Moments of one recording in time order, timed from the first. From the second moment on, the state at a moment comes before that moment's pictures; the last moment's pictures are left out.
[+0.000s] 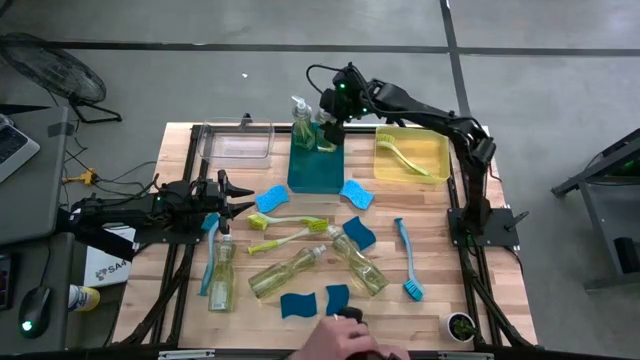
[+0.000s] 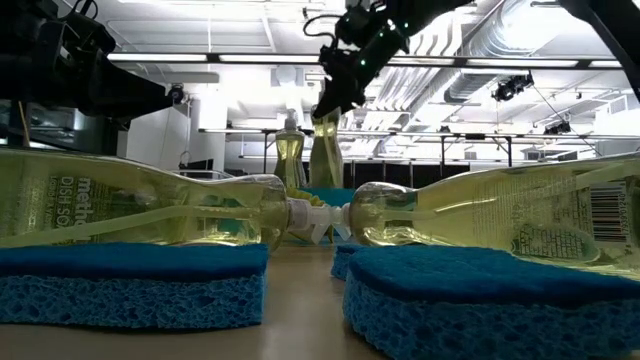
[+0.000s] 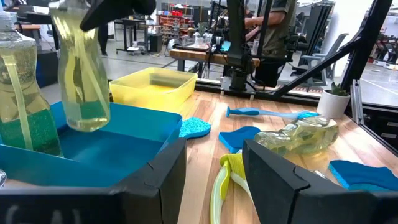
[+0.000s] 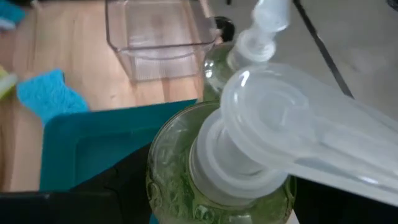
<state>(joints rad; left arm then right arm) 0.05 0.03 0.04 0.00 -0.12 -0.08 -0.58 1.95 1.86 -0.63 -0.17 -0.35</state>
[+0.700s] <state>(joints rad) 0.05 0.03 0.04 0.00 -0.12 -0.08 -0.64 2.03 1.80 -0.50 -0.30 -0.50</state>
